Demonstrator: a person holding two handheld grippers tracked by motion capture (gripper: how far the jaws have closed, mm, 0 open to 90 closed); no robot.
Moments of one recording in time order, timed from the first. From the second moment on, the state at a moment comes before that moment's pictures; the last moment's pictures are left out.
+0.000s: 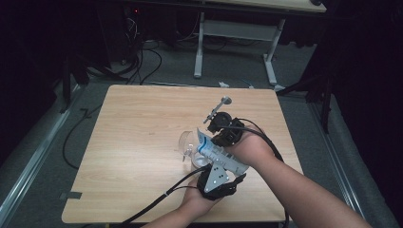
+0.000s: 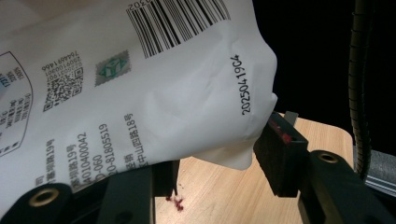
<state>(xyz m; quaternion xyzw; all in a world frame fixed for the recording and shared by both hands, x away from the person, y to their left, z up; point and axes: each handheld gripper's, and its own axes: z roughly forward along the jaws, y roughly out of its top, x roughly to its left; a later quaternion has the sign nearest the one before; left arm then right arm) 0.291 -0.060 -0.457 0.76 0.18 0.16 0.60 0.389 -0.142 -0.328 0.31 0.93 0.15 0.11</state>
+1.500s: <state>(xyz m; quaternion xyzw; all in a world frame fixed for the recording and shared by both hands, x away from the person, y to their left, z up) 0.287 -0.059 -0.464 0.77 0.17 0.16 0.60 0.385 -0.144 -0.334 0.31 0.93 0.15 0.11</state>
